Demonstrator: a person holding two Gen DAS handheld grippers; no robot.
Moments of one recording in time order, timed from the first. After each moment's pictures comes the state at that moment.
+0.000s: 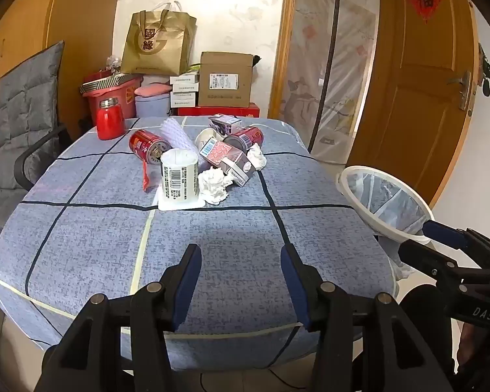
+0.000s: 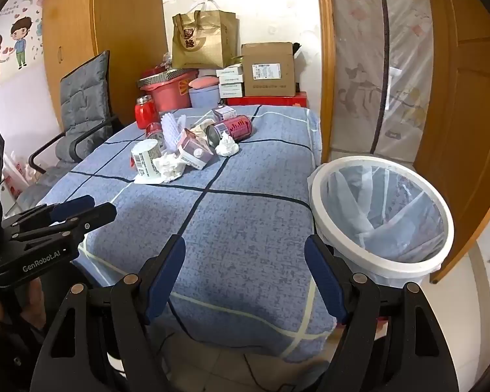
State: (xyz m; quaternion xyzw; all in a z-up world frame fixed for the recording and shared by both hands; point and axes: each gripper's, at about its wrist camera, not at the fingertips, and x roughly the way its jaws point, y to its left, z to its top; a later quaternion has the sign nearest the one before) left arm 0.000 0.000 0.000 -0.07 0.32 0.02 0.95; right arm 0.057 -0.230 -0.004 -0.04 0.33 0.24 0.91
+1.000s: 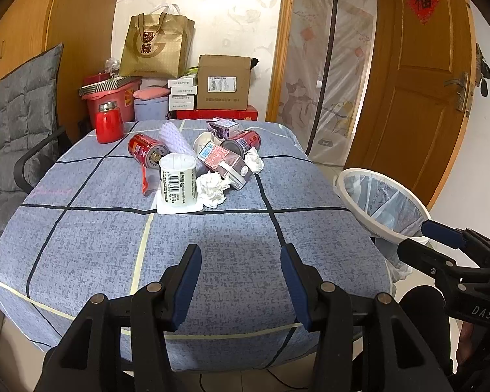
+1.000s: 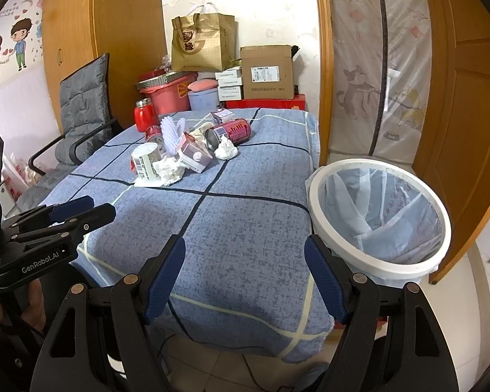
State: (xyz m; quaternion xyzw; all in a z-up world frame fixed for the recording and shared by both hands) left arm -0.003 -0.004 0.004 -0.06 0.31 0.02 0.95; right arm 0.056 -0.233 0.001 -0.04 0.32 0.24 0.91
